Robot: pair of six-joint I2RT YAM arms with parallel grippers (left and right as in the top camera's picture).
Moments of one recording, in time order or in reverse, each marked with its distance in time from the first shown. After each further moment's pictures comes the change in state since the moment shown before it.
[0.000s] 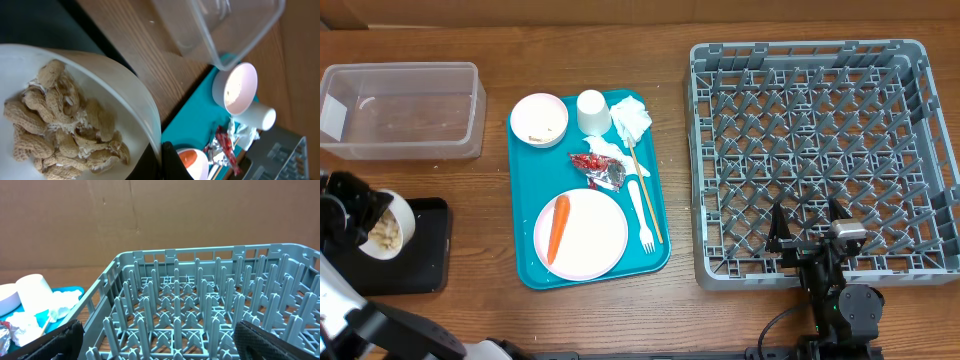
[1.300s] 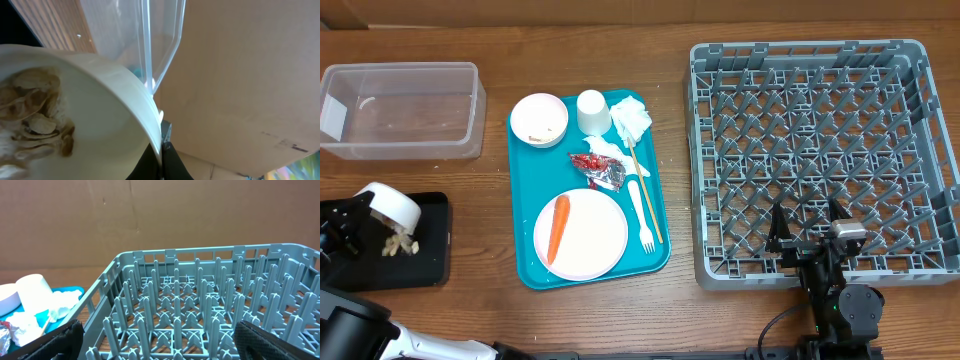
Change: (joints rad) left arm 0.253 0.359 -0.039 0.072 0.721 0.132; right arm 0.000 0.000 0.000 0.000 0.000 0.000
